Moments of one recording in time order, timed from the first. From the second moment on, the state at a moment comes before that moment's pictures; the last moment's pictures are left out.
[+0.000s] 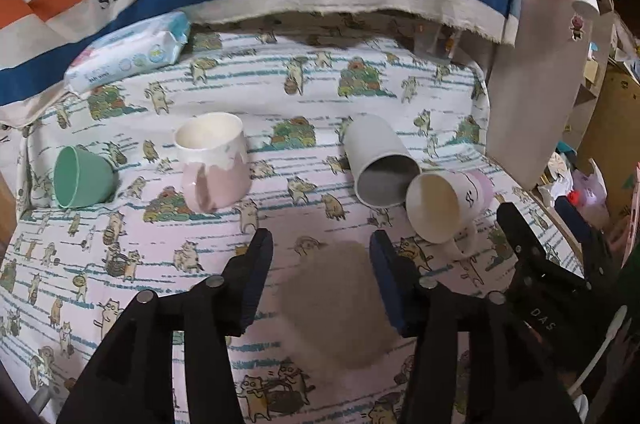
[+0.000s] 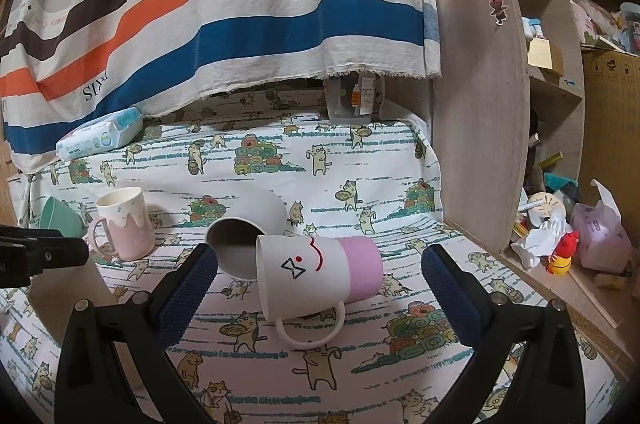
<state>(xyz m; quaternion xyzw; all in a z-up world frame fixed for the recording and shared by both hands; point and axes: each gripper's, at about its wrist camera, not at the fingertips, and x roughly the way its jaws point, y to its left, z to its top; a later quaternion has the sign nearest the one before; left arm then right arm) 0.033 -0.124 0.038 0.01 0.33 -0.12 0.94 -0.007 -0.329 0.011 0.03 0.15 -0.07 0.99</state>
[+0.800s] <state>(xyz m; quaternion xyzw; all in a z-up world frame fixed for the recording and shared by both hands) -0.015 -0.044 0.042 0.02 0.17 -0.03 0.99 -0.007 -0.314 0.014 0.01 0.15 -0.06 0.99</state>
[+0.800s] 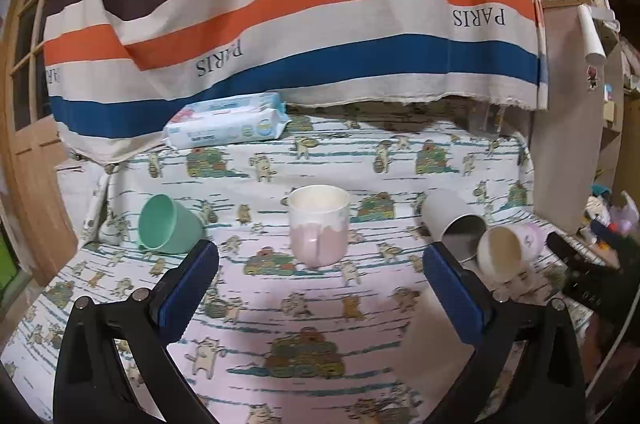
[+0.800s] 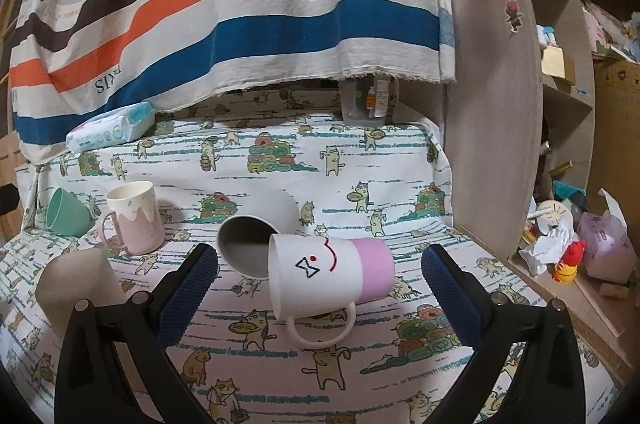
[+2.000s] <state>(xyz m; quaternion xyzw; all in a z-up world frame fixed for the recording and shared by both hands) -0.023 -0.027 -0.001 0.00 0.15 -0.04 0.99 -0.020 -0.264 0.014 0.00 0.15 0.01 0.99</state>
